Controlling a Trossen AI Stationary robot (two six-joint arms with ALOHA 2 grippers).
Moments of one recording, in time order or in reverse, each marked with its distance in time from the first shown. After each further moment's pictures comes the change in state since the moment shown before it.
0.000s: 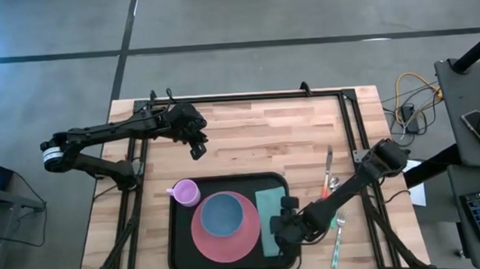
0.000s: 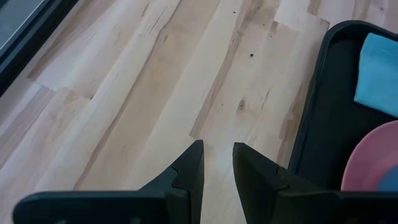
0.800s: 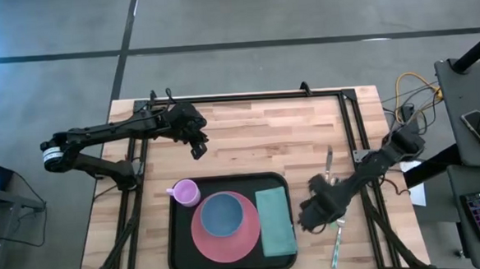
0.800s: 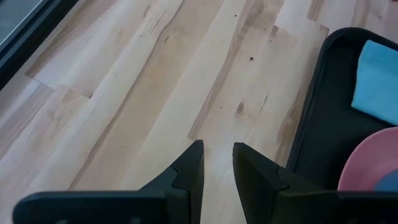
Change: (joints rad) left arm 0.000 -0.001 0.000 0.006 0.000 -0.031; right arm -0.022 -0.217 -0.170 -0.650 -0.218 1.181
